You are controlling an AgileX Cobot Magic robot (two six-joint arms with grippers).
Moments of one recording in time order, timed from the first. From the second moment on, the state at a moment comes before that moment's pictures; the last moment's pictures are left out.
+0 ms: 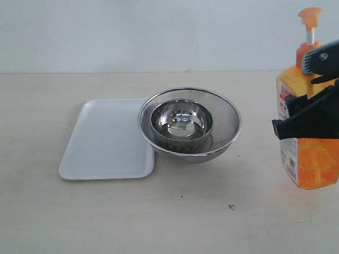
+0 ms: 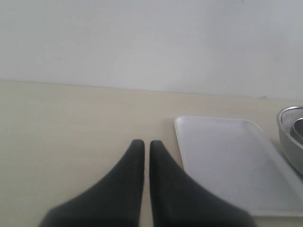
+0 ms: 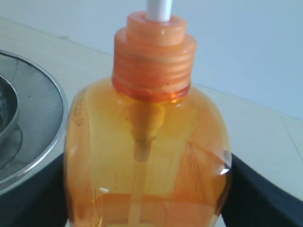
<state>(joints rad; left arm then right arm) 0.02 0.00 0.00 0.02 0.20 -0.08 0.73 1.11 -0.47 -1.69 0.70 1.70</state>
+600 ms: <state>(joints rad) 0.02 0.00 0.00 0.02 0.20 -0.08 0.56 1.25 -0.65 -1.69 0.60 1.70</state>
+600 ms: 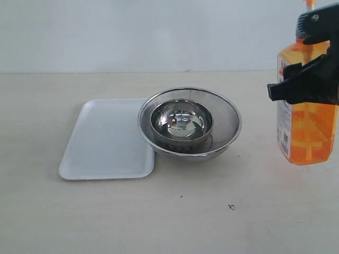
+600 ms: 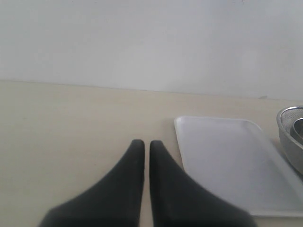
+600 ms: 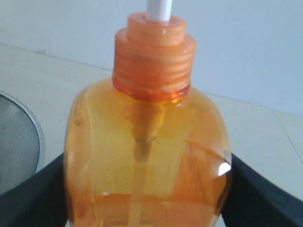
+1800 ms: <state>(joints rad) 0.02 0.00 0.00 0.02 0.20 -0.08 0.47 1.60 -0.87 -1.76 0.44 1.73</state>
